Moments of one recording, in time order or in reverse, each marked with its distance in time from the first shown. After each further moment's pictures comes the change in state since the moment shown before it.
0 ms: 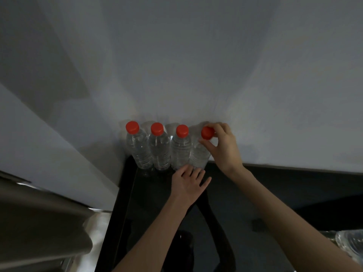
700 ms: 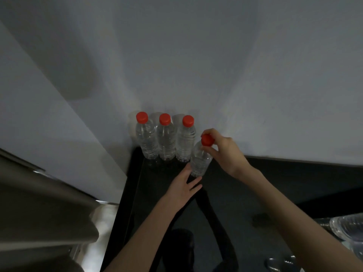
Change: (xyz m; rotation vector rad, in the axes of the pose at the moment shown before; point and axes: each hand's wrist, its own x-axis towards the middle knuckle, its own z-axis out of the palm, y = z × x) left_hand -0.038 0.004 -0.037 0.501 0.038 0.057; right_hand -0.039 -0.028 -0.019 -0.029 -0.316 -0.032
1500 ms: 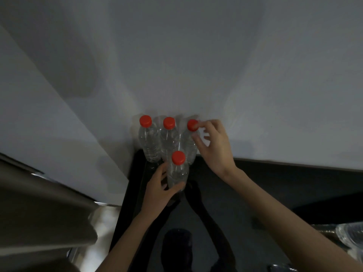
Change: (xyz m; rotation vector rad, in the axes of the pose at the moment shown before) left_hand -0.035 0.027 -0.055 0.792 0.142 0.660; right_hand 0.029 -0.021 0.030 0.107 0.323 -0.080
